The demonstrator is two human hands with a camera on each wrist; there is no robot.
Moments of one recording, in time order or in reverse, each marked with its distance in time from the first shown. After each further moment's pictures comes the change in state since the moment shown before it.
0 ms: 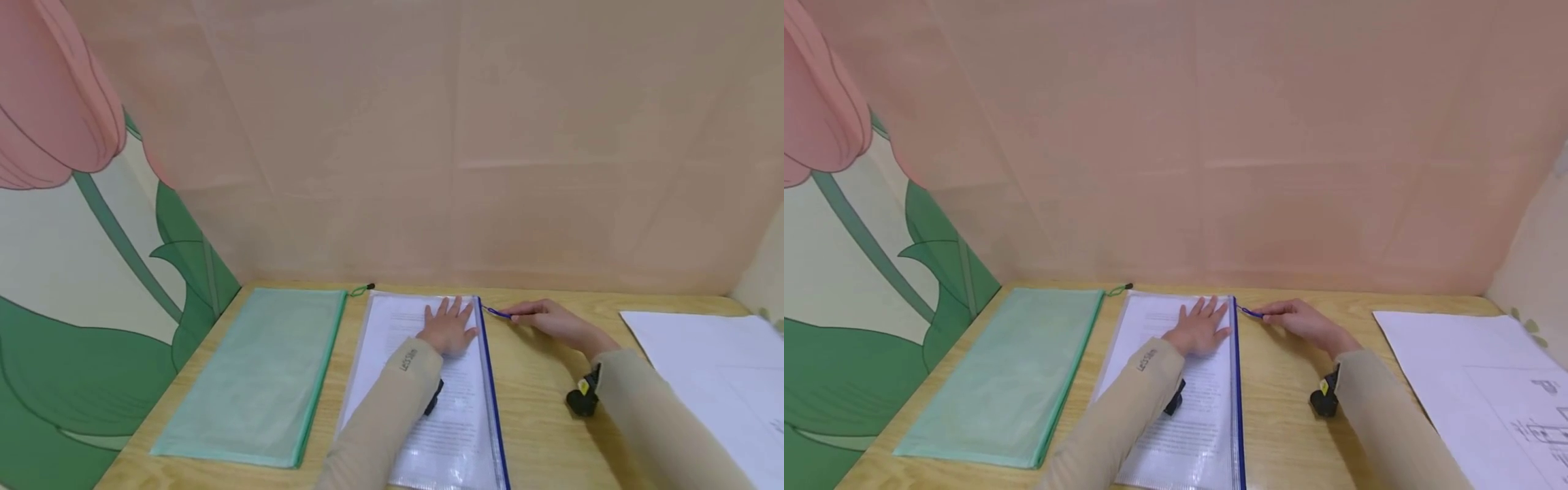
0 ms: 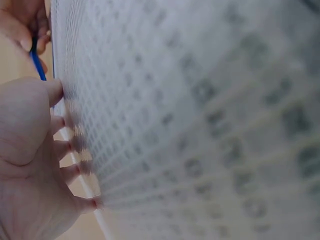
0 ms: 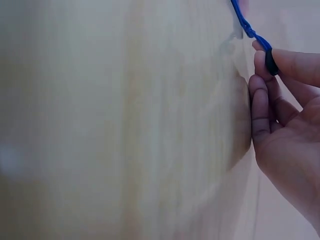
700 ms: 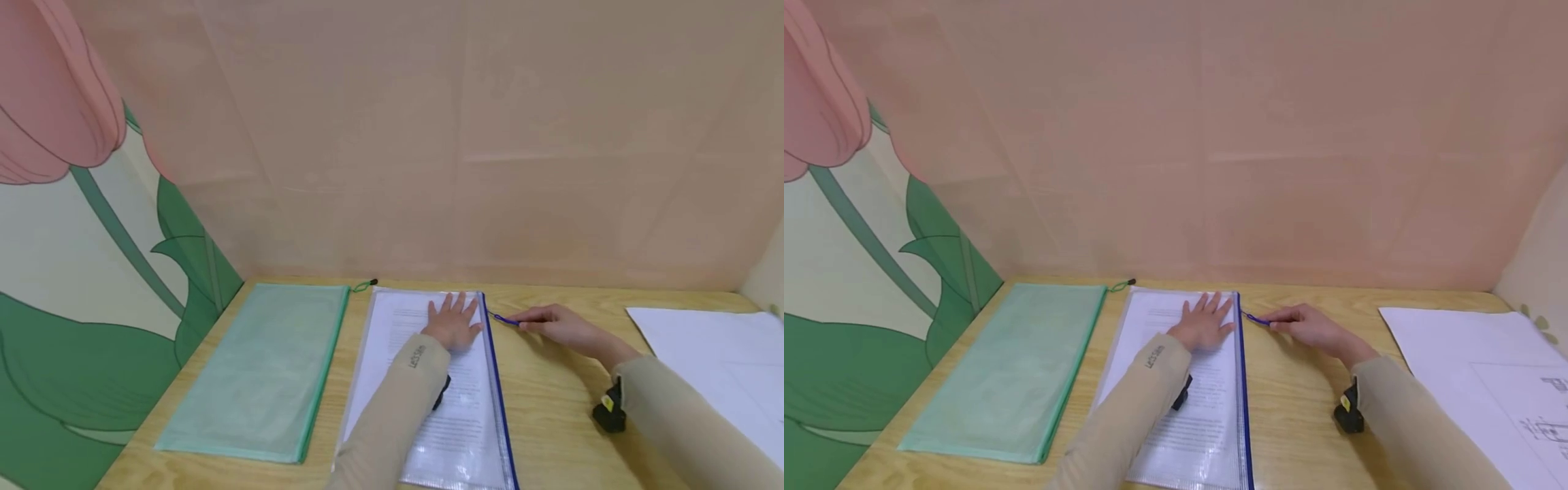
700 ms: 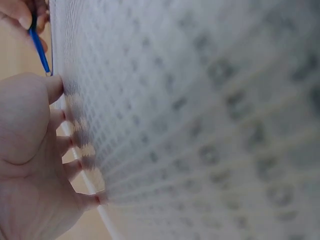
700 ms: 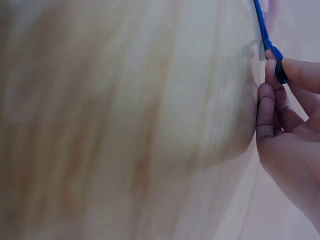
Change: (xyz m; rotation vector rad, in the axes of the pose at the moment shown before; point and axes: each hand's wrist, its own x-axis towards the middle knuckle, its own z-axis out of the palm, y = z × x) left_hand 0.001 0.001 -0.003 0.019 0.001 -0.030; right_hand -0.012 -0.003 0.007 -0.056 -0.008 -0.031
